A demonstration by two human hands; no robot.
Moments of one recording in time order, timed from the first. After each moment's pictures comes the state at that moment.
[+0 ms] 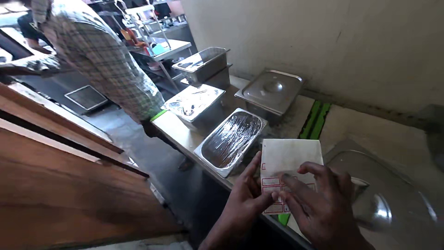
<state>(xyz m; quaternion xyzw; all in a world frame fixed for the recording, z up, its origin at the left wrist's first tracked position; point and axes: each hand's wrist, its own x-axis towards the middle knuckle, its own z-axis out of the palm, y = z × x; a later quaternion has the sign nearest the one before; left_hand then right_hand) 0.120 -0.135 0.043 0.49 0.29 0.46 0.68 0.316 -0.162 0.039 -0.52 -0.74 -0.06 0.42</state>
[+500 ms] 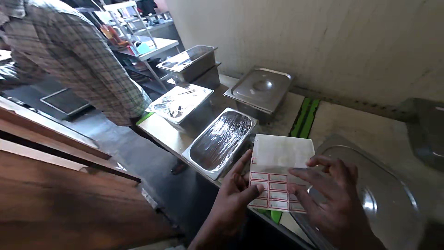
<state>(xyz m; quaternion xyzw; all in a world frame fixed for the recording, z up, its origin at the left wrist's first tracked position) 0.122 -0.128 0.044 0.44 0.32 0.46 0.70 0.349 -0.161 0.042 -0.54 -0.71 0.00 0.46</state>
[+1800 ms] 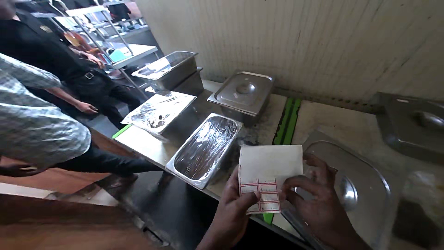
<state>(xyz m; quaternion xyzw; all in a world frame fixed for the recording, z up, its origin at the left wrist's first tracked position) 0.147 -0.138 0.036 0.38 0.28 0.49 0.73 0.349 -0.175 0.022 -0.59 -0.63 0.14 0.50</state>
